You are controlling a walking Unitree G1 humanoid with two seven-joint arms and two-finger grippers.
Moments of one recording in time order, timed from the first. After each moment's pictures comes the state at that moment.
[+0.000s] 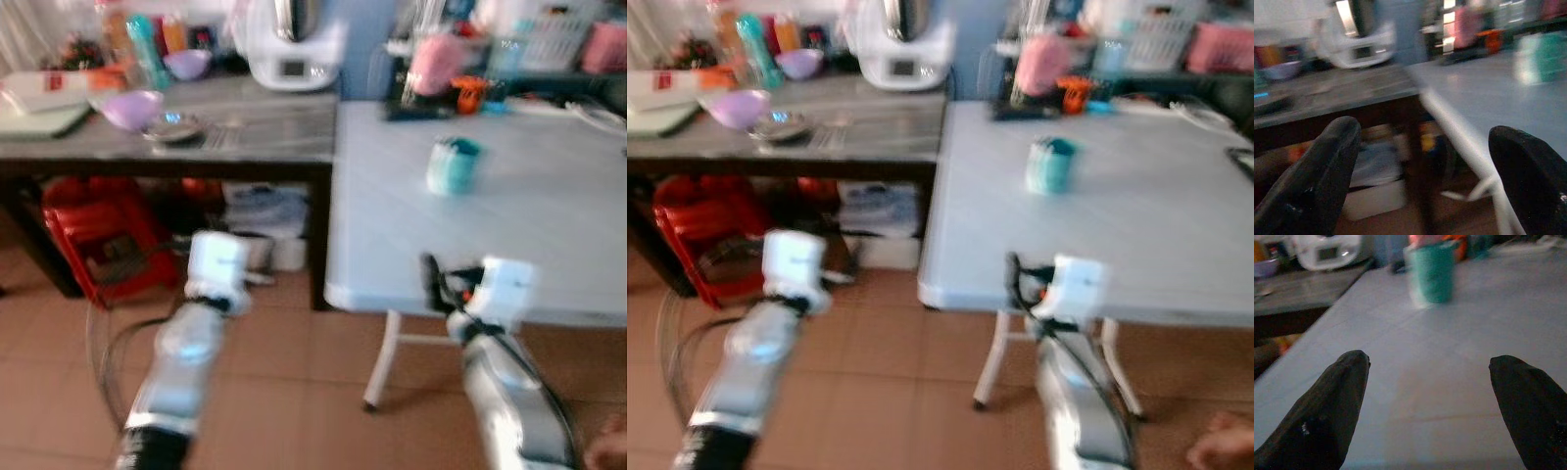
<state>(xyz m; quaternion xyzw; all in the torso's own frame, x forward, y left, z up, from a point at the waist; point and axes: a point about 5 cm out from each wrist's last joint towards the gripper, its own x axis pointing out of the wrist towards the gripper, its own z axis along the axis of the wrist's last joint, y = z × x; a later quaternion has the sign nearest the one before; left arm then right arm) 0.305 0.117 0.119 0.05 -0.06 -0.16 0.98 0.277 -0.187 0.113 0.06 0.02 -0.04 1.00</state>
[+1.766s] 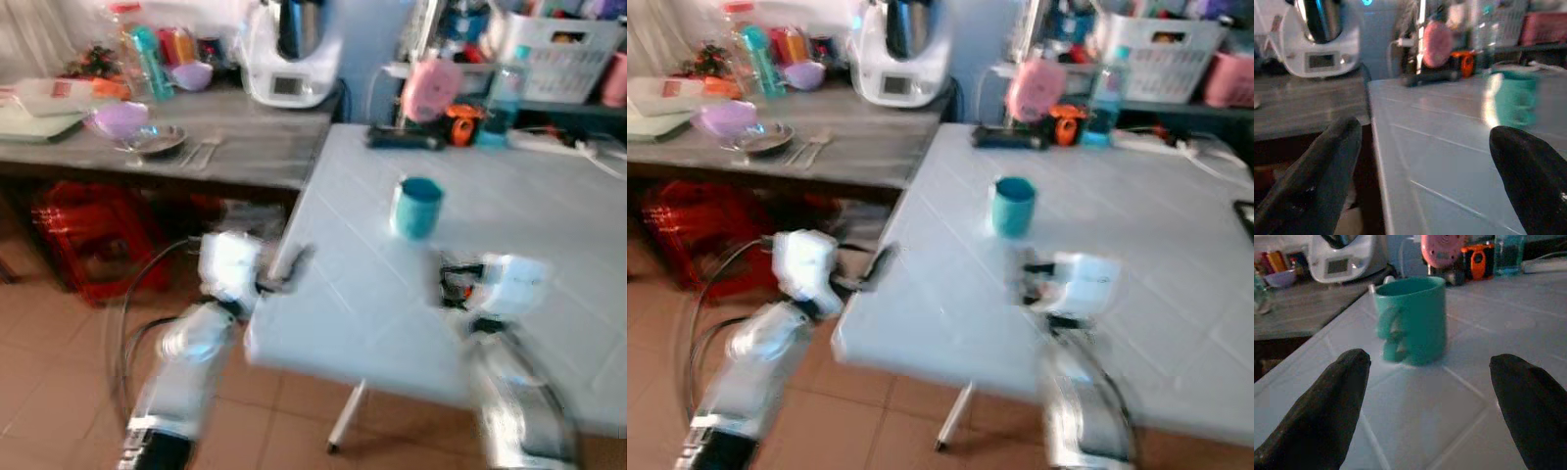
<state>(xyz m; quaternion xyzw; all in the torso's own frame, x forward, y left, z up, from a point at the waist) 0.297 0.124 0.124 -0.01 -0.06 -0.23 0.97 0.281 -0.169 0.117 0.07 0.01 -0.02 1.00</state>
